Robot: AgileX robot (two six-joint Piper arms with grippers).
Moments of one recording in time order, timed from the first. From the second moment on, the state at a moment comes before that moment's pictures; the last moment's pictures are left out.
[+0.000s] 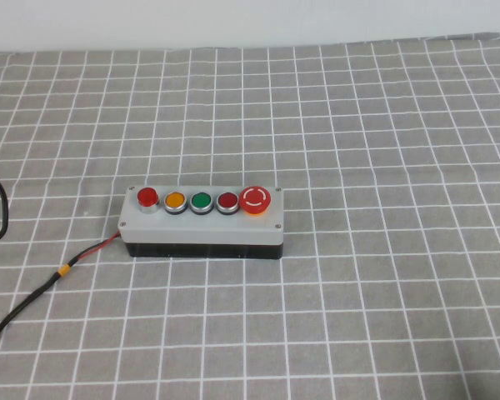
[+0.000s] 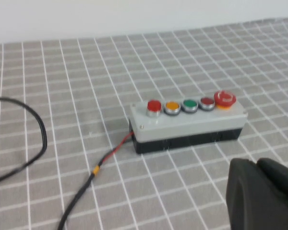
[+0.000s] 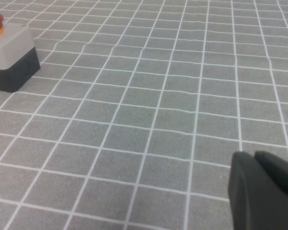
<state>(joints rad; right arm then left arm) 0.19 -0.01 0.02 0.15 0.34 -0.11 -0.29 0.15 -0.80 -0.04 1.05 0.04</state>
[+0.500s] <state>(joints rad) 0.19 -0.01 0.02 0.15 0.34 -0.11 -0.29 0.15 -0.74 0.01 0.99 0.05</state>
